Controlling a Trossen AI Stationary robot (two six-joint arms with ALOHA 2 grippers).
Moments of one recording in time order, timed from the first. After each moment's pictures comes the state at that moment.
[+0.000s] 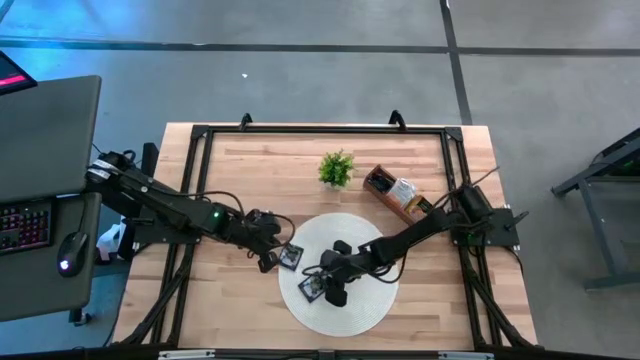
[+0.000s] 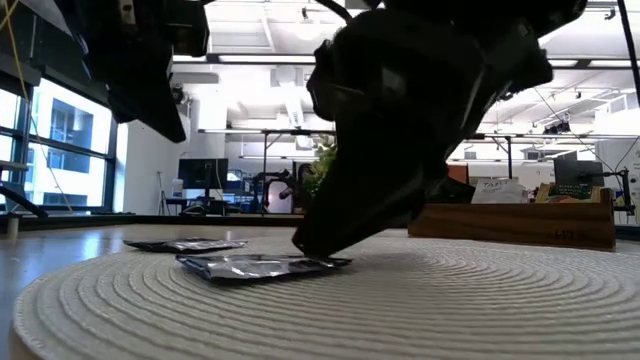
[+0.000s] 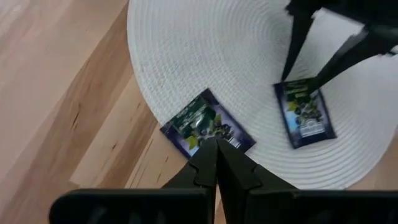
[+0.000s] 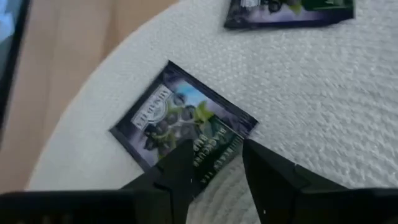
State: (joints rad) left arm -0.38 1.30 0.81 -0.45 -0.25 -0.79; right arm 0.37 2.04 1.11 0.15 0.11 0.63
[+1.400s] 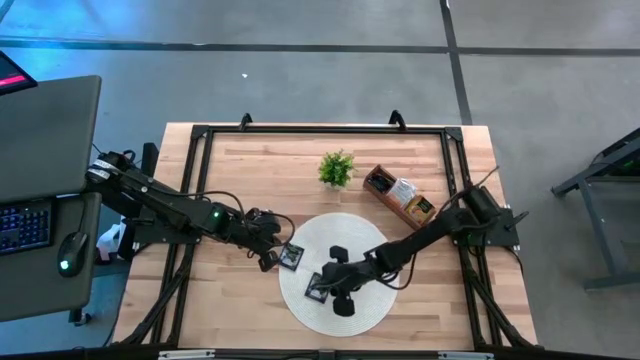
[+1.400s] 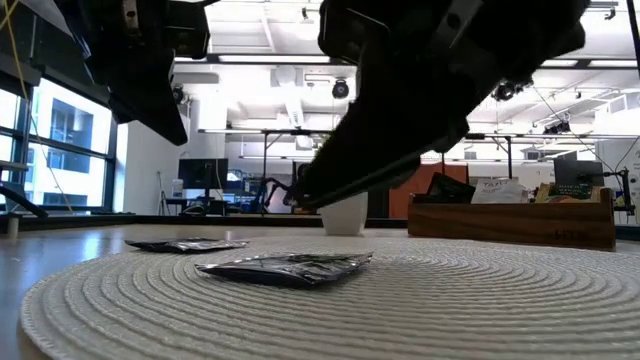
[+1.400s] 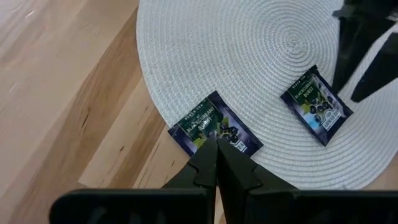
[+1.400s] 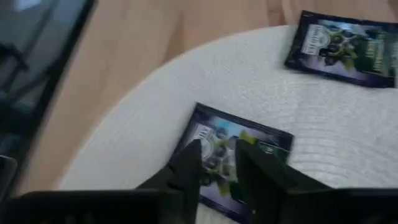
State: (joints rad) left arm -0.37 1.30 0.81 -0.45 -0.28 -0.79; right arm 0.44 1.99 1.11 0.19 0.13 0.41
